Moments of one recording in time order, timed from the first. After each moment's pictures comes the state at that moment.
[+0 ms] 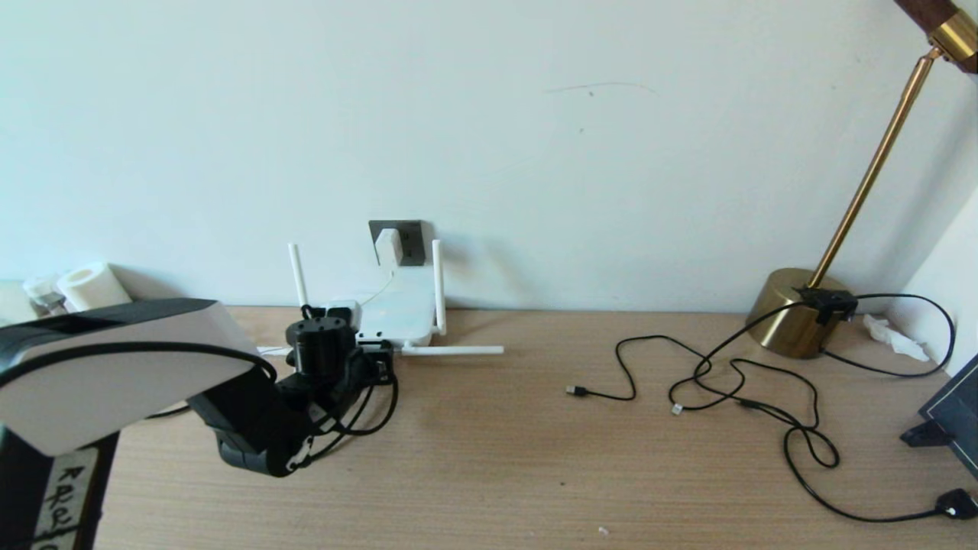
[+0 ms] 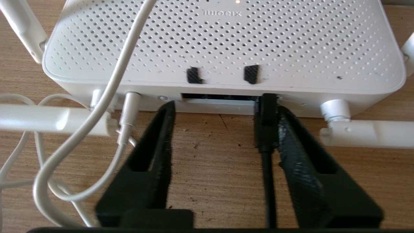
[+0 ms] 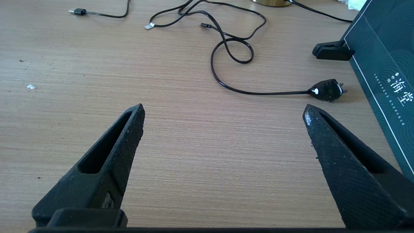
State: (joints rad) left arm -0.28 2.30 -0.89 -1.14 0.26 -0.03; right arm 0.01 0.00 -0.10 0.25 -0.02 -0.03
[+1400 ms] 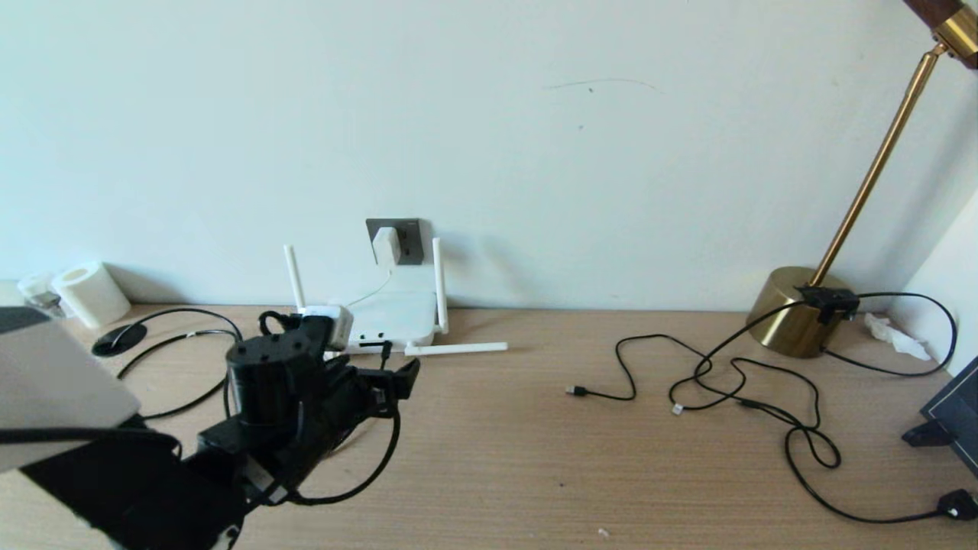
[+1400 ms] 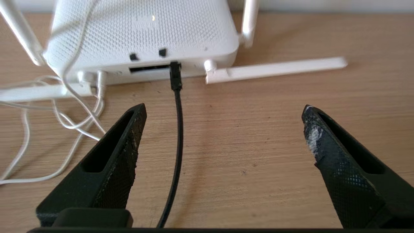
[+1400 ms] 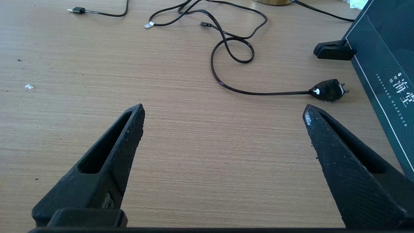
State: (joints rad) left arm -0.46 1.91 -0.48 -1.23 0.29 -0.05; right arm 0.01 0.00 -0.10 0.25 -0.02 -0.03
